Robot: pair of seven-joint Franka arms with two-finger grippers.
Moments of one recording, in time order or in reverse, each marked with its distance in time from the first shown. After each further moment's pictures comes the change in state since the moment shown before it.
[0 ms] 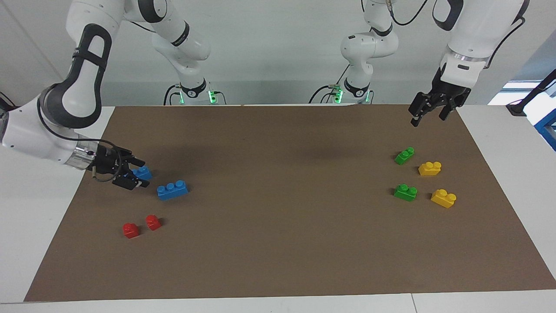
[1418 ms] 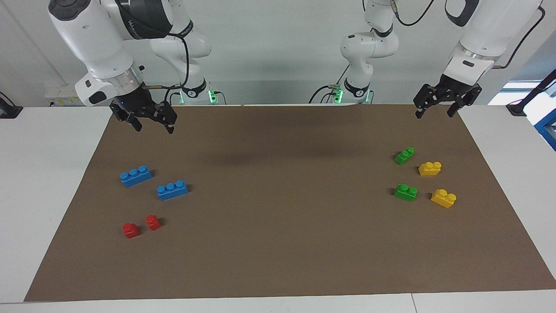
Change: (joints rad) left arm -0.018 0.035 0.048 0.007 0.000 -0.006 0.211; right arm 0.266 -0.257 0.012 0.040 -0.468 -0.074 -0.505
